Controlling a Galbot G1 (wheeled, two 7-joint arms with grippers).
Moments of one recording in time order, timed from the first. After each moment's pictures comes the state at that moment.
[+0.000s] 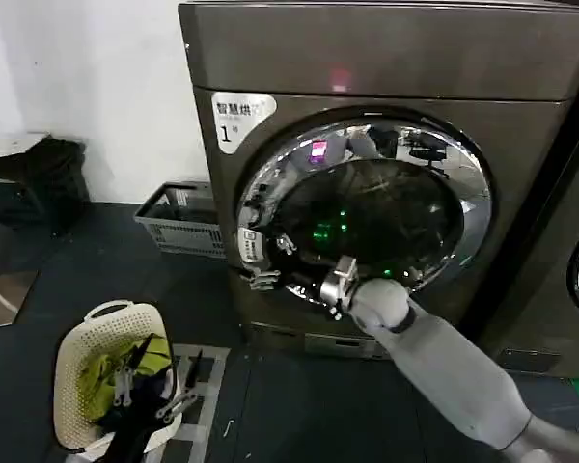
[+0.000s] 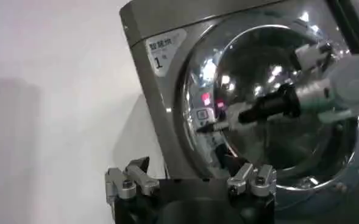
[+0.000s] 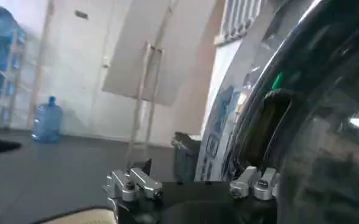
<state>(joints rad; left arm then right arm) 1.78 -1.39 -0.73 -2.18 -0.01 -0.42 0.18 -0.36 1.05 -0.29 1.55 0.67 0.03 -0.52</state>
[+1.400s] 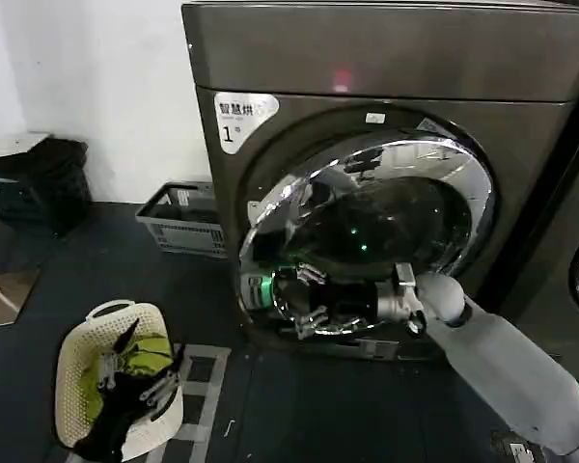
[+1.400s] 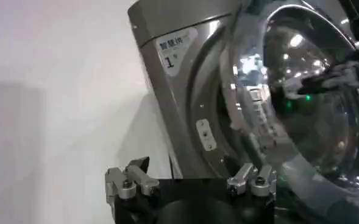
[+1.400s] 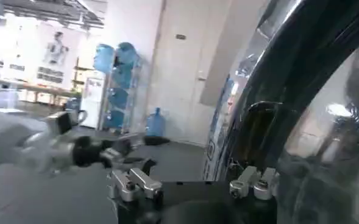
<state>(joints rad) 1.71 -1.29 -0.79 -2.16 -0.11 -0.36 0.21 -0.40 0.84 -0.24 1.65 0.83 0.08 -1.06</state>
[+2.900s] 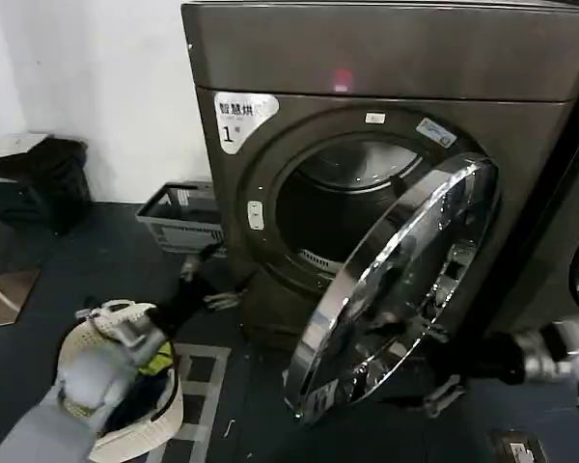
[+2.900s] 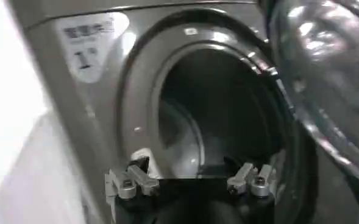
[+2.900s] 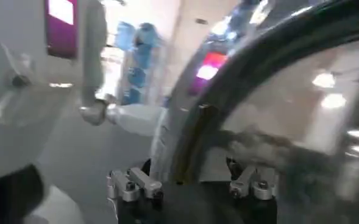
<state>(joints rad) 0.97 -0.89 -0.28 -1.87 -0.30 -0.15 0.34 -1.15 0.57 0.63 1.86 0.86 0.15 -1.25</state>
